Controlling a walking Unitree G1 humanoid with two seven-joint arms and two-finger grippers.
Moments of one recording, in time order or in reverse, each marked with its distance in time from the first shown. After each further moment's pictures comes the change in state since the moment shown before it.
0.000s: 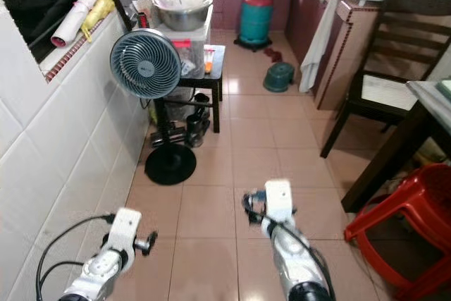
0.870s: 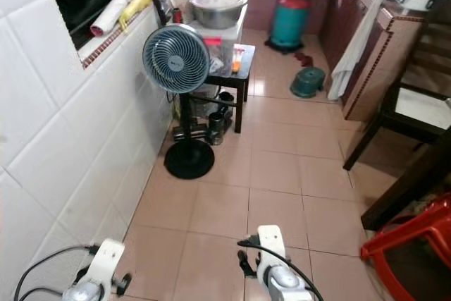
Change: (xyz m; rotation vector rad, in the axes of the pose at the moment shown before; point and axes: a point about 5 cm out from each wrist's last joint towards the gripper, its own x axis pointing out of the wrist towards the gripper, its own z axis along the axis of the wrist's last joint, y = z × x) left arm -0.022 0.024 -0.060 0.098 0.271 0.056; right arm -0.022 0.009 -0.073 0.028 0.347 0.059
